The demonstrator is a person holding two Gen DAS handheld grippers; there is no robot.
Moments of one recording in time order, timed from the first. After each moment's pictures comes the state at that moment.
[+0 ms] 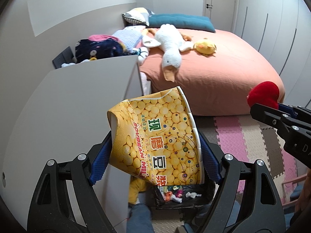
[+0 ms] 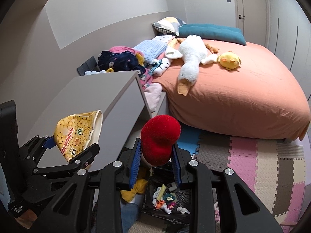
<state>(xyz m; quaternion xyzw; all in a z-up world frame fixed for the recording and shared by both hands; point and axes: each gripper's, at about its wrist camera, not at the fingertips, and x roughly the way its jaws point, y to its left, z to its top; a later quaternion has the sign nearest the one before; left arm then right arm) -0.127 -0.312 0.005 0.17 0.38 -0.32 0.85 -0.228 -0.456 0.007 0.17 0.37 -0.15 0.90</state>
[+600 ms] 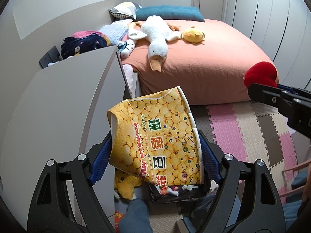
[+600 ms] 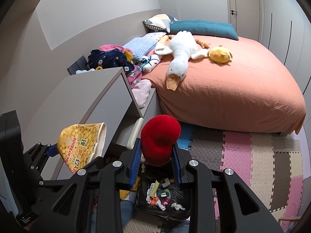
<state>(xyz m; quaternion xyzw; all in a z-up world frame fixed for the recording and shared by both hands) -0.153 -0.332 -0.021 0.20 0.39 -0.34 0.83 -0.245 -0.483 -0.011 0.18 0.38 -0.17 0.89</state>
